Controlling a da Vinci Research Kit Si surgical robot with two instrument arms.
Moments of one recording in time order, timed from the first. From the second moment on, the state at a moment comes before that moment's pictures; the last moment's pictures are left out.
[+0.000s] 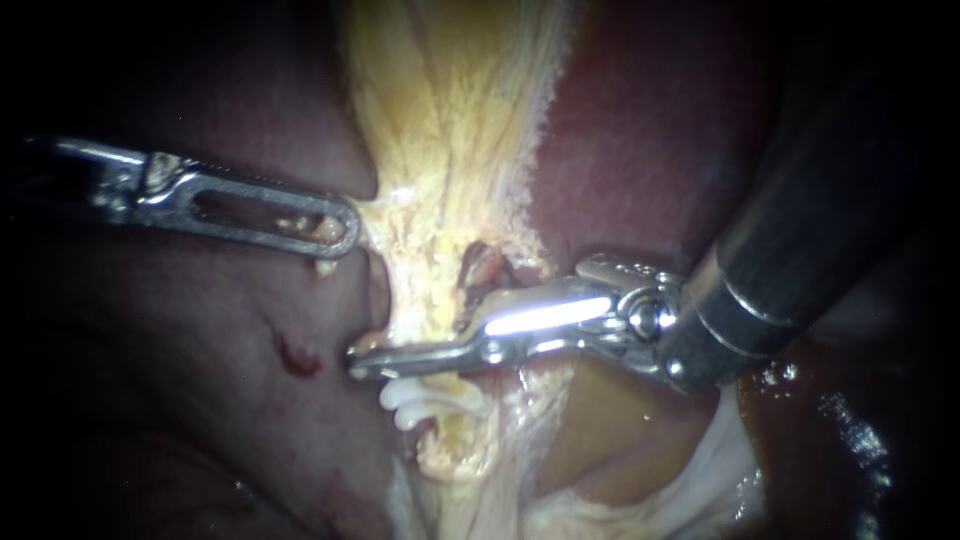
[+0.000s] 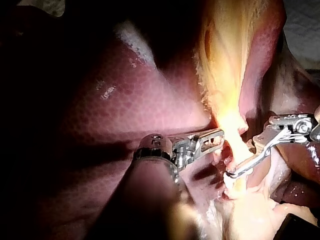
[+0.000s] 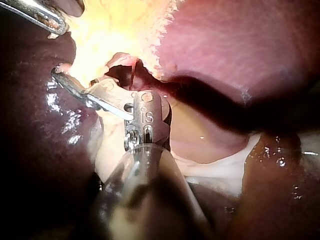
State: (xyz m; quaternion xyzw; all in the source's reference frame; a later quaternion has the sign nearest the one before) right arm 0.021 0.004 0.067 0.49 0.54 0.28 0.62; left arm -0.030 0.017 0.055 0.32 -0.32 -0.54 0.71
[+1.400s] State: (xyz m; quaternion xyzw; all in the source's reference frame) right arm 0.015 0.003 0.068 0.29 0.62 0.16 0.71; left arm -0.030 0.017 0.055 0.32 -0.32 -0.54 0.71
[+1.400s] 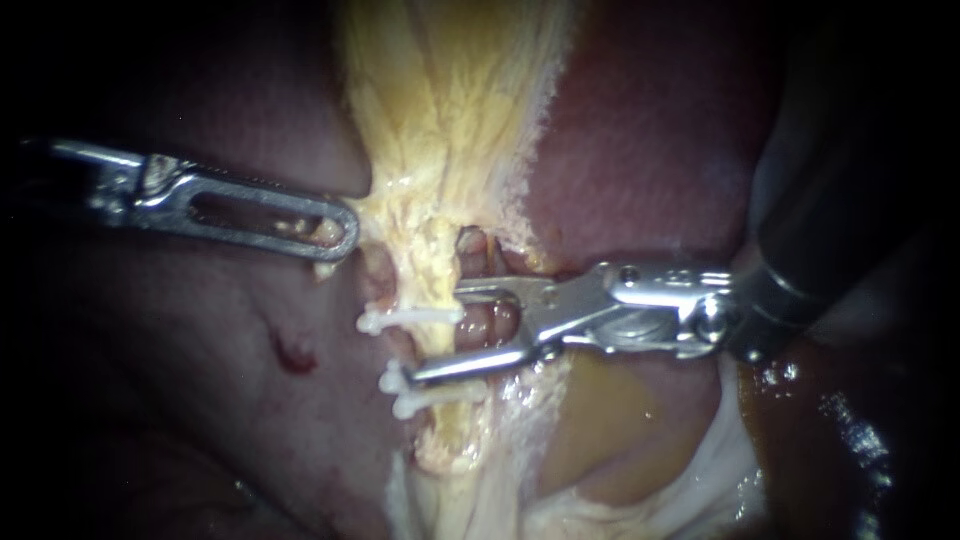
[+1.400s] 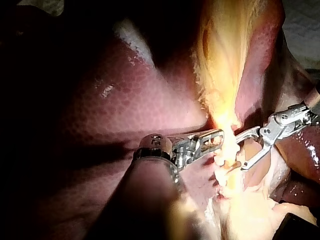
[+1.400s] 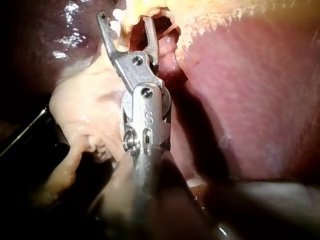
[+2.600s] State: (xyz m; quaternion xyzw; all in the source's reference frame) right arm 0.003 0.006 0.061 0.23 0.62 0.11 0.75; left arm -0.034 0.016 0.060 0.32 -0.32 -0.54 0.71
